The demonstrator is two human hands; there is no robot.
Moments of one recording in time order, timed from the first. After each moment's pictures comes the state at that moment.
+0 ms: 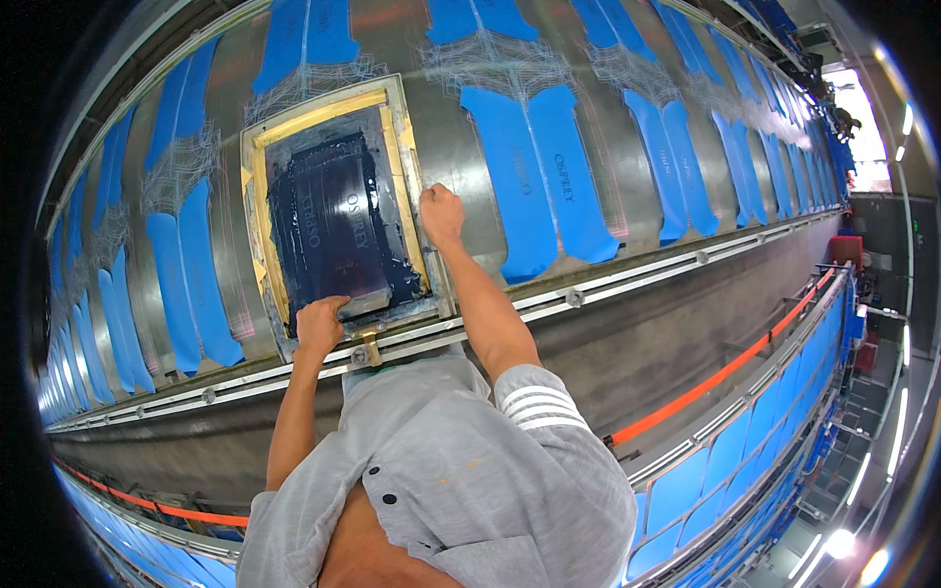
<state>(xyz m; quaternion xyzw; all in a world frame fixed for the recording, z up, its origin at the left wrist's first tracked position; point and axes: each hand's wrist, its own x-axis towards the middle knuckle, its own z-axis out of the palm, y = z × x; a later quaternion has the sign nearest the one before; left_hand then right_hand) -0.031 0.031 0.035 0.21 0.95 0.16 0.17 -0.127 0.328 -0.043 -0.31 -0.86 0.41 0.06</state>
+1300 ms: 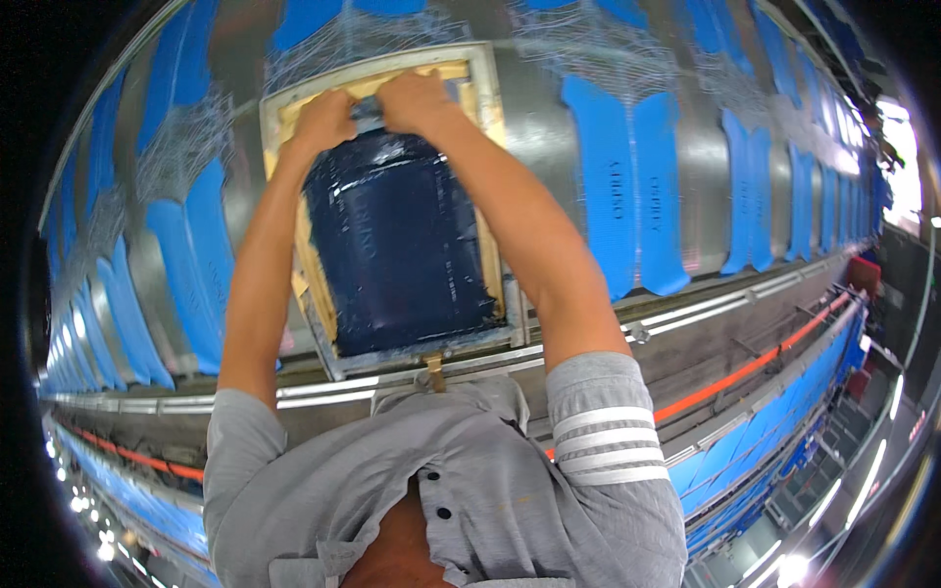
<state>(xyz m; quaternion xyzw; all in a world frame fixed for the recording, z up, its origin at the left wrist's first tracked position) -0.413 0.047 0.012 0.25 0.95 0.11 0.13 -0.374 0.243 0.036 0.15 -0.97 0.11 -0.12</state>
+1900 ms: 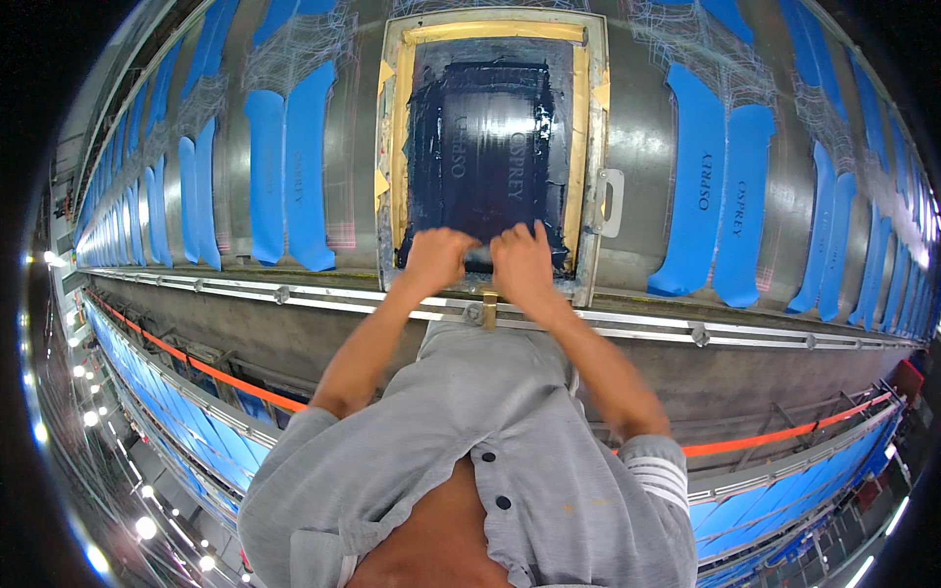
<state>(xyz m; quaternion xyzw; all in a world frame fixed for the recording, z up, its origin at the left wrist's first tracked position) -0.074 0.017 0.031 0.22 0.93 0.16 0.24 -0.048 0.208 0.019 0.20 -0.95 0.21 -0.10</state>
